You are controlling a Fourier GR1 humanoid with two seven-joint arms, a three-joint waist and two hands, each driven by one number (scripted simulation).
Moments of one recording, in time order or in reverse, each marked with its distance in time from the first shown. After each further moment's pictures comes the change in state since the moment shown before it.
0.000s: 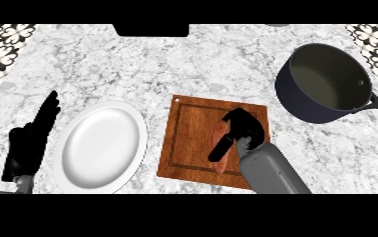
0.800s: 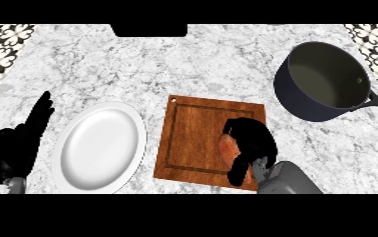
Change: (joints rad) left arm 0.022 -0.012 0.060 -0.029 -0.020 -0.046 0.022; right arm 0.096 -0.183 0.179 -0.237 0.090 0.103 -0.285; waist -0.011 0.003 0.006
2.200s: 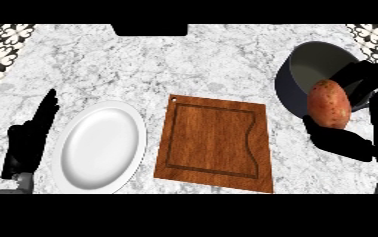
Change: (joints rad) left arm -0.029 -0.067 0.036 0.027 -0.070 -0.033 0.000; right arm -0.011 -0.218 -0.406 -0.617 0.301 -0.096 -0.010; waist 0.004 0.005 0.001
